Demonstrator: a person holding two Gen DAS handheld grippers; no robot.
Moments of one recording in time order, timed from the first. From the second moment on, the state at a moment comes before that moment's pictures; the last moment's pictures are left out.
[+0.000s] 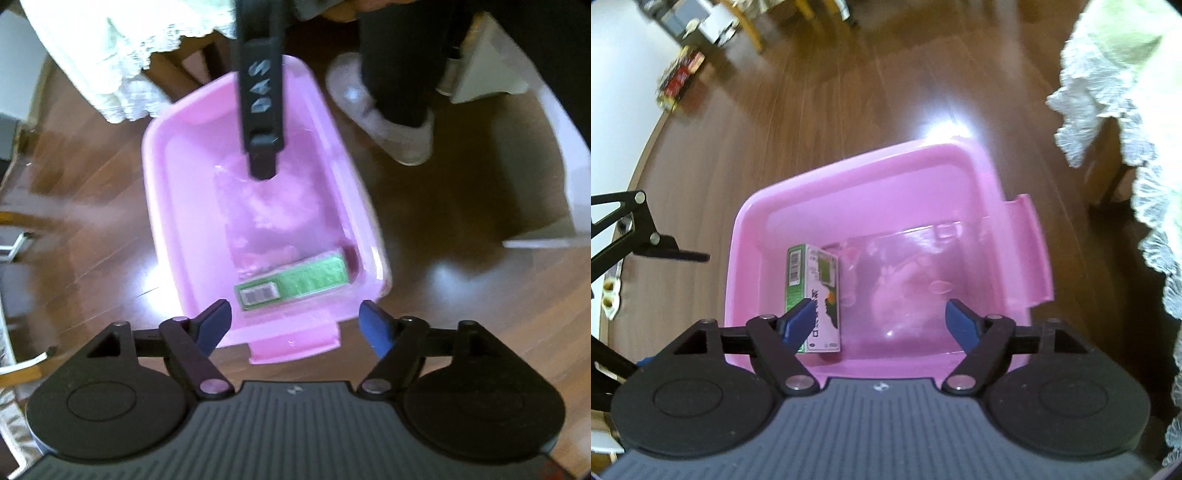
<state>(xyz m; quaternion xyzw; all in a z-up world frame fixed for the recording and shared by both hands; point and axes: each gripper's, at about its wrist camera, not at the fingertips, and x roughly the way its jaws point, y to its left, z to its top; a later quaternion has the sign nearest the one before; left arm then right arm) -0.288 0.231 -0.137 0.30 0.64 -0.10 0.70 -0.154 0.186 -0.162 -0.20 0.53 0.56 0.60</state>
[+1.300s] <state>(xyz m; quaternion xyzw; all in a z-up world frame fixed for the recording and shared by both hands) -0.041 0.134 -0.033 0.25 0.41 0.00 0.88 0.048 -0.073 -0.026 0.04 0.30 0.30 0.90</state>
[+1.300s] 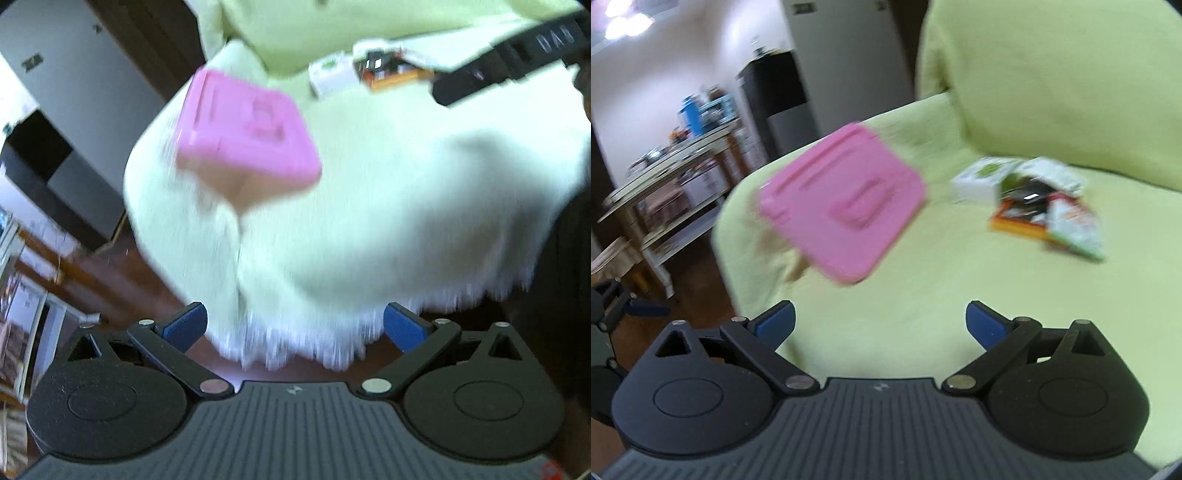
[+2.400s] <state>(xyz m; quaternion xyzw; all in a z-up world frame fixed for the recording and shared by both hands) 0.283 0.061 -0.059 0.12 0.31 -0.05 0.94 0.211 -0.128 -0.037 -0.02 0.22 0.16 0.96</state>
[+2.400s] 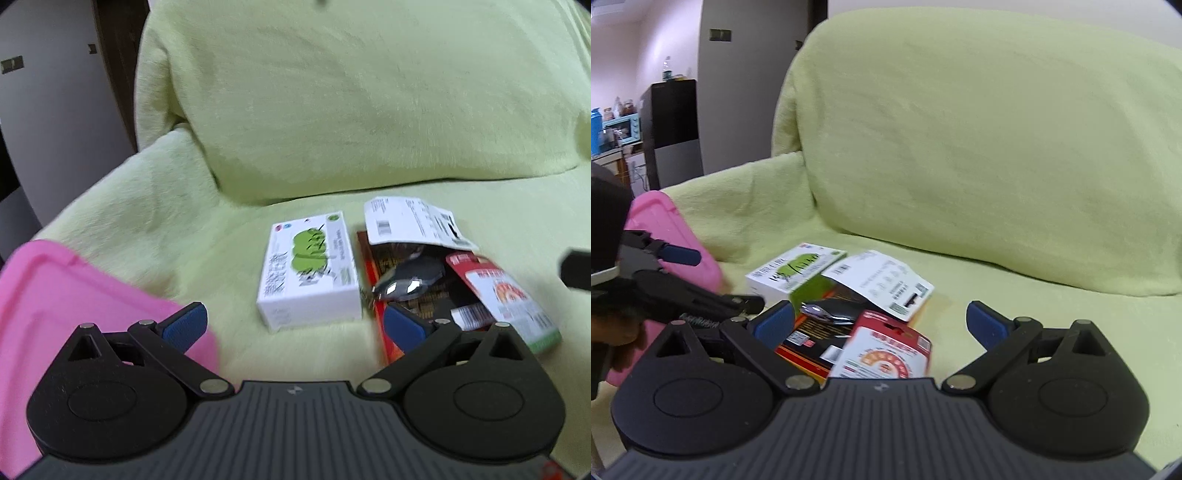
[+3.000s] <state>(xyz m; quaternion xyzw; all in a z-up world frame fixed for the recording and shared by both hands) 0.335 0.067 -0.088 0.10 0.32 -0.07 0.94 0.217 -0.134 -0.046 -0.01 0.25 0.17 0.95</state>
